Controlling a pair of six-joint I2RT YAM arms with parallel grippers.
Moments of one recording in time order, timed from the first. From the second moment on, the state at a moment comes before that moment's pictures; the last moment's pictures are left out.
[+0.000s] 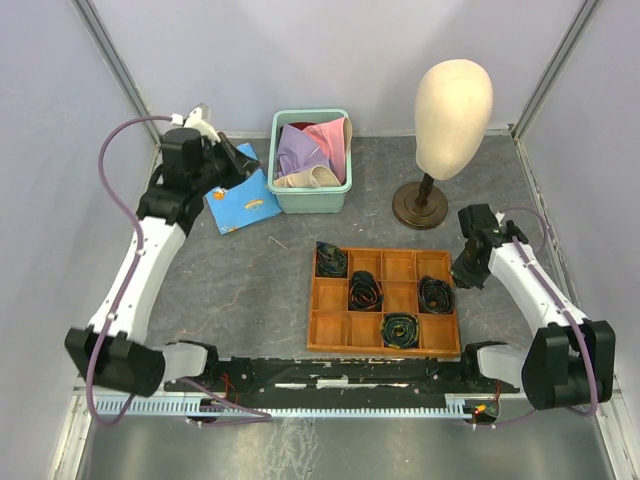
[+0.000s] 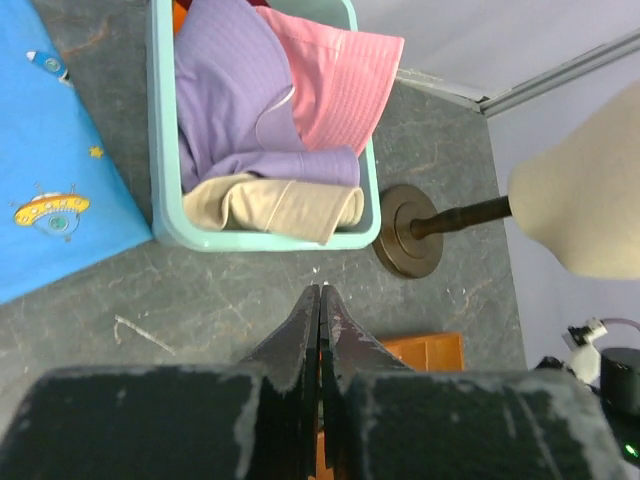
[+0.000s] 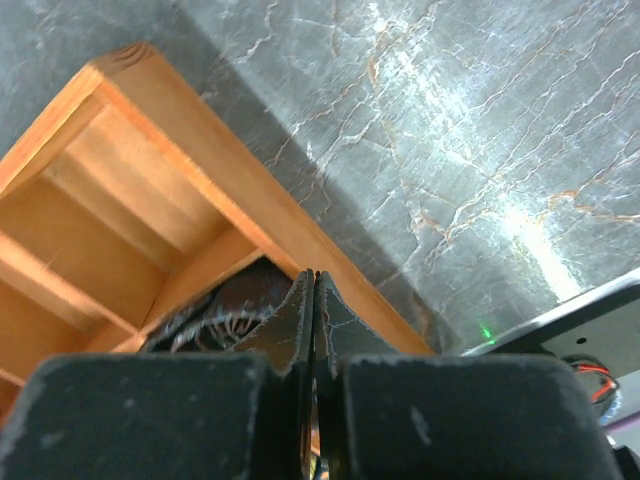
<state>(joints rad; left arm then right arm) -0.19 1.32 1.36 -0.41 0.22 -0.59 0.10 1.20 0.86 -0.98 0.22 0.78</state>
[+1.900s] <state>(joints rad) -0.19 1.02 1.38 -0.66 0.34 -0.62 1.14 1.88 1.17 -0.39 -0.13 1.25</state>
